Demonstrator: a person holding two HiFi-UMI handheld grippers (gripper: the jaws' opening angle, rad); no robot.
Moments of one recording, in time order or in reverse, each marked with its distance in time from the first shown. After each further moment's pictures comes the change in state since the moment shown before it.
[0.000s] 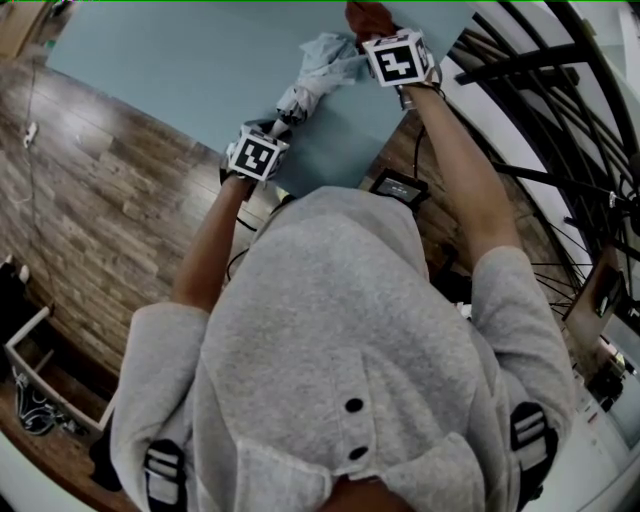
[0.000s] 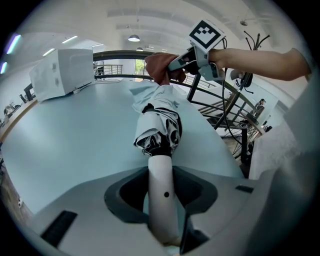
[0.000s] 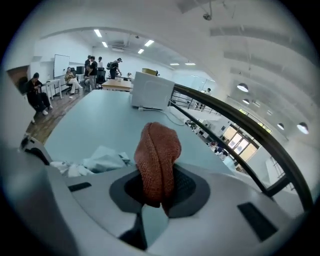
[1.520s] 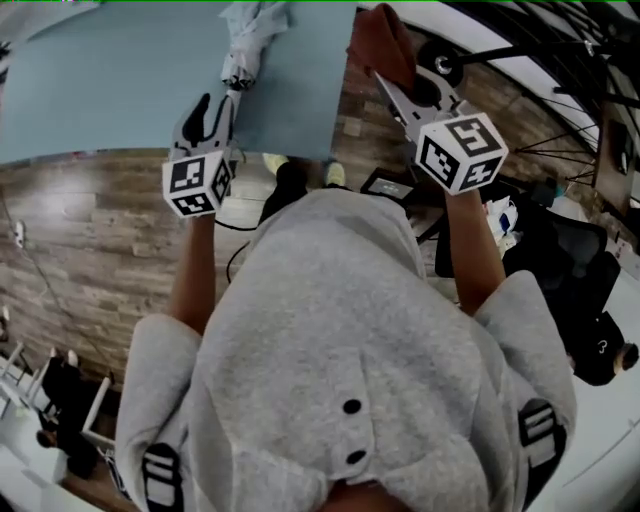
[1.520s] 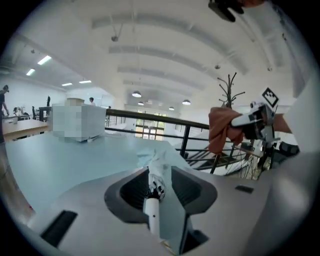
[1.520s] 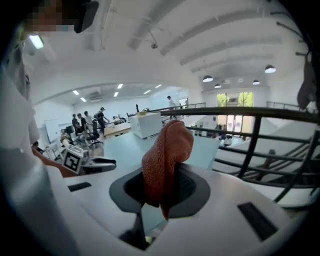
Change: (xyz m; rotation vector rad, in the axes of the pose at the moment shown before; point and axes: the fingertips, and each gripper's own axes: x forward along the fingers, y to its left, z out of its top) left arm -0.150 -0.051 0.046 0.046 -0.652 0.017; right arm -0.327 0.084 -0.115 0.504 -0.353 0.078
